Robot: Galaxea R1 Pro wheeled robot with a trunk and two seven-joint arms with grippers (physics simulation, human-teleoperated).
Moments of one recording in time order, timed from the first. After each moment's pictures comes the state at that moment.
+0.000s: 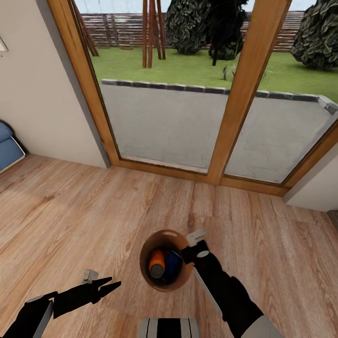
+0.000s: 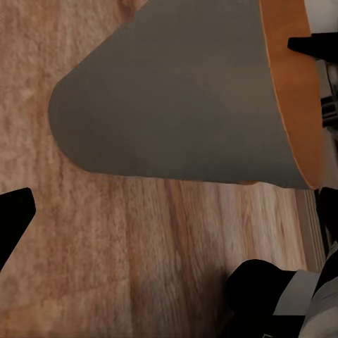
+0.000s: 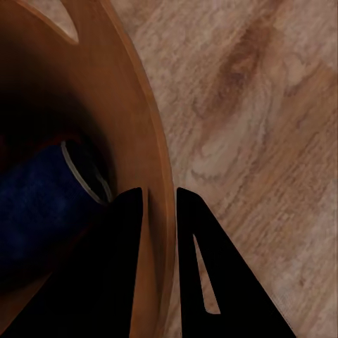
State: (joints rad) left arm -0.31 0.19 0.26 -0.90 0.07 0.38 -1.18; right arm -0.50 0.07 0.46 -1.16 0.00 0.71 -0.18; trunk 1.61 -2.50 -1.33
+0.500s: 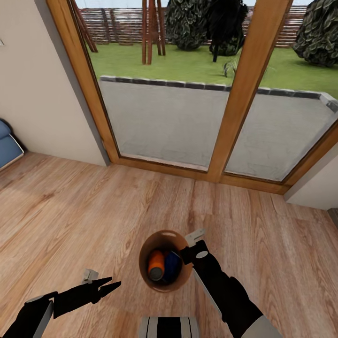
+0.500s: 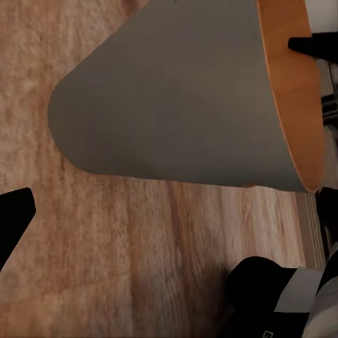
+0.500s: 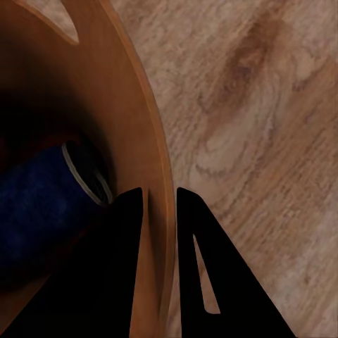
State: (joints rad) left arm -0.31 0.19 0.26 -0.90 0.07 0.38 -1.18; right arm -0.50 0.07 0.47 -1.16 0.01 0.71 -0.18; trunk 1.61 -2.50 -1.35
